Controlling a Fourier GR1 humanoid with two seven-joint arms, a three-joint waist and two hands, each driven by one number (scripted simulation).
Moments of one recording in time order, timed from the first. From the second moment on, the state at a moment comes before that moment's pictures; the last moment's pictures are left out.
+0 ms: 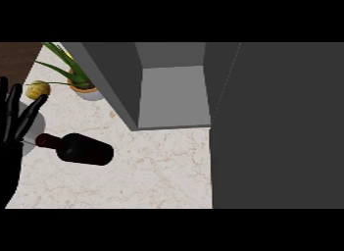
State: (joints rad) left arm 0.01 0.13 0.04 -2.10 0.03 -0.02 0.02; right arm 0.00 -0.09 0.01 -2.10 0.00 0.00 -0.03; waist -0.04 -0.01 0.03
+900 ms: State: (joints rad) left arm 0.23 0.01 -0.27 -2.25 0.22 -0.07 0.04; right arm 0.21 -0.14 0.13 -2.38 -0.15 0.13 0.23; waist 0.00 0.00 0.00
